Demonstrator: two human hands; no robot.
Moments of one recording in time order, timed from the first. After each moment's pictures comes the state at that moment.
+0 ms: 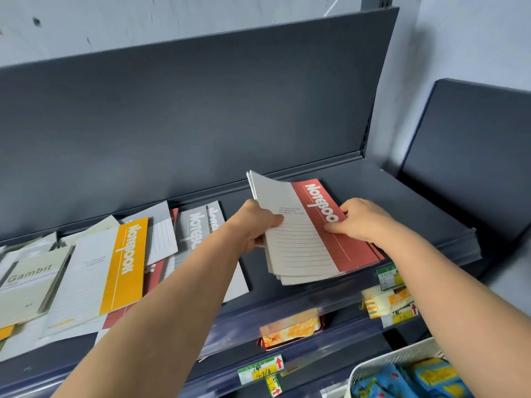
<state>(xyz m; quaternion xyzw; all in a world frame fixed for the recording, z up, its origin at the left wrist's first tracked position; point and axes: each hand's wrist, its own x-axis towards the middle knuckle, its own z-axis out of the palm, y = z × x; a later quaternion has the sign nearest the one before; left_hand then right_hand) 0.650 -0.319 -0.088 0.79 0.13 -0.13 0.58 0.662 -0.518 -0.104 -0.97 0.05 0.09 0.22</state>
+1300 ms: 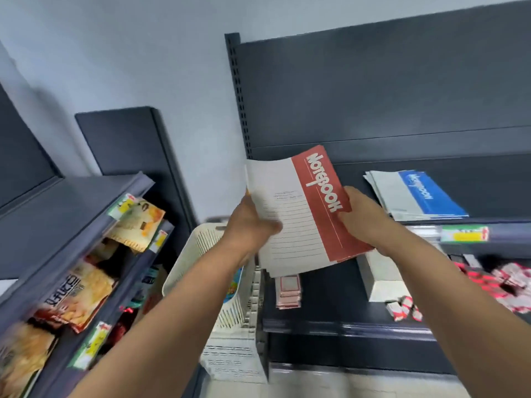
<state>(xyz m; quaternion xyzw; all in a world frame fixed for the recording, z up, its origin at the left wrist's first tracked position) 0.205 -0.457 -0.091 0.71 -0.46 -0.27 0.45 0.022 -0.525 -0.075 -0.75 0.52 -0.22 0.35</state>
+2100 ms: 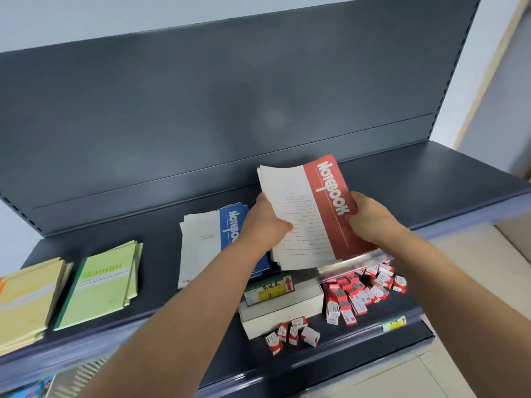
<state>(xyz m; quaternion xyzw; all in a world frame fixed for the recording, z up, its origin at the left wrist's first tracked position) -0.146 -0.774 -0.128 0.66 -0.60 -0.32 0.31 -0.338 -0.767 -0.110 -0.63 0.70 -0.21 0.25</state>
